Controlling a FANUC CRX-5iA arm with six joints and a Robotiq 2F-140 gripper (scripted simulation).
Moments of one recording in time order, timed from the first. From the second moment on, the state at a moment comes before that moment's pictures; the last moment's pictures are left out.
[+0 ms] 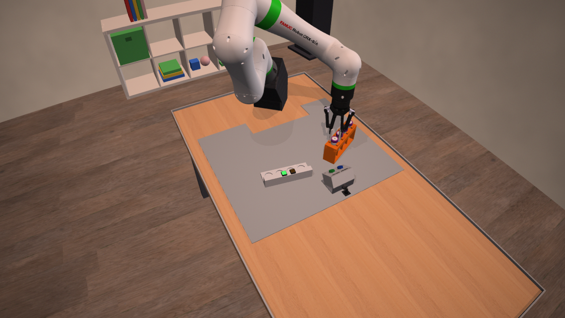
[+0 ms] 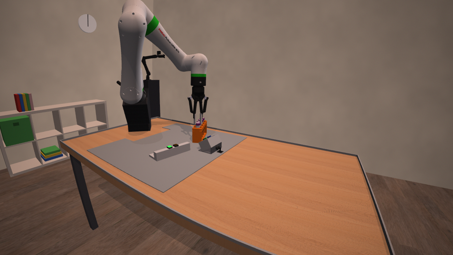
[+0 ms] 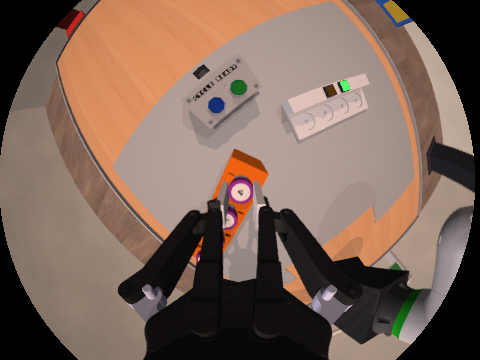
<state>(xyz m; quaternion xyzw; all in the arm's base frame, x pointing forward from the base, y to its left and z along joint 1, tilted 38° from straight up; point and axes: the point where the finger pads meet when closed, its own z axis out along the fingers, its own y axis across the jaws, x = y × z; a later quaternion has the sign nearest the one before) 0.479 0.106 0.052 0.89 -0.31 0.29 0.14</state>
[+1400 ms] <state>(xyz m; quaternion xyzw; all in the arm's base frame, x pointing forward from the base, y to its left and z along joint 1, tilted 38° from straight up) 0.482 0.103 0.047 0.88 -0.34 0.30 0.13</state>
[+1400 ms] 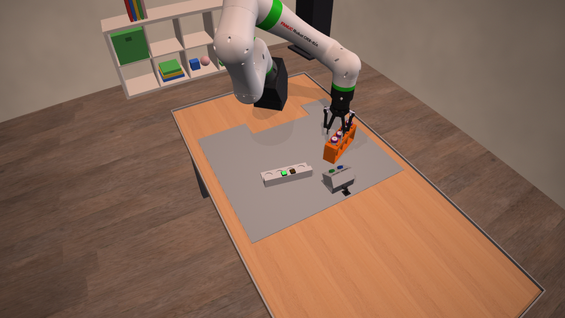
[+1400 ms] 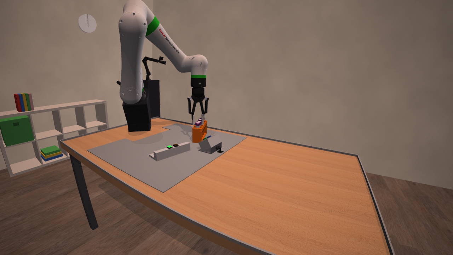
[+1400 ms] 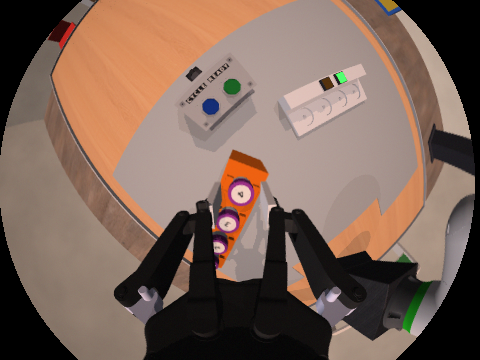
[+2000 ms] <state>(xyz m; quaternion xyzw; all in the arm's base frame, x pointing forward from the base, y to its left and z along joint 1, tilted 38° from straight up) 0.482 0.103 0.046 0.88 -0.34 0.30 0.13</state>
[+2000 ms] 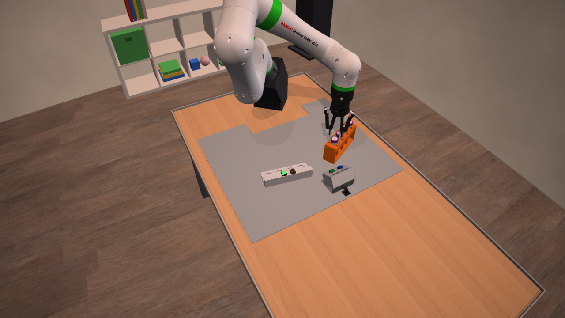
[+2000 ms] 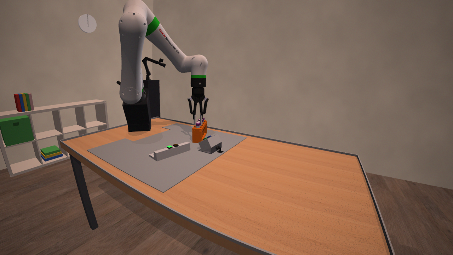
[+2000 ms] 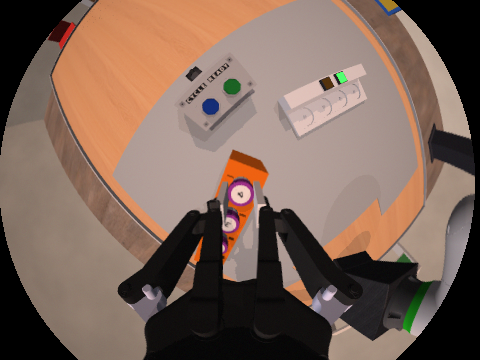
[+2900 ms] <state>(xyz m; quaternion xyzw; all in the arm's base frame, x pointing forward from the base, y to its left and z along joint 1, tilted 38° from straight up) 0.483 0.103 0.046 0.71 -0.63 0.32 0.02</state>
